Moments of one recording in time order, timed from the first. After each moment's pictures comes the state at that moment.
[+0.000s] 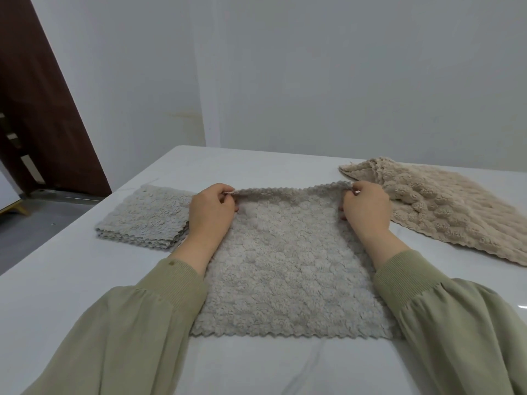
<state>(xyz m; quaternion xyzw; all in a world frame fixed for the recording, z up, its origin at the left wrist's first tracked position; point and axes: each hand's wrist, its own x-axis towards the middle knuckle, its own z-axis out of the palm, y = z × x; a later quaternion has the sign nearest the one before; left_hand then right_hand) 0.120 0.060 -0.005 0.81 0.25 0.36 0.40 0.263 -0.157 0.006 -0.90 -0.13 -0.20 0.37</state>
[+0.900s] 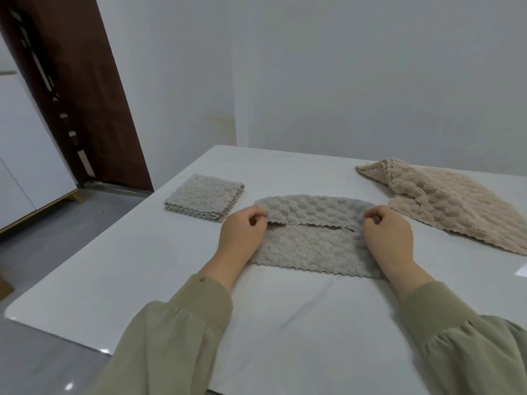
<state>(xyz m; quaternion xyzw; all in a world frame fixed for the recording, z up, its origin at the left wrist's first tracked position) 0.018 -0.001 0.000 0.83 0.24 0.30 0.39 0.156 -0.210 0.006 -0.88 -0.16 -0.15 0.42</state>
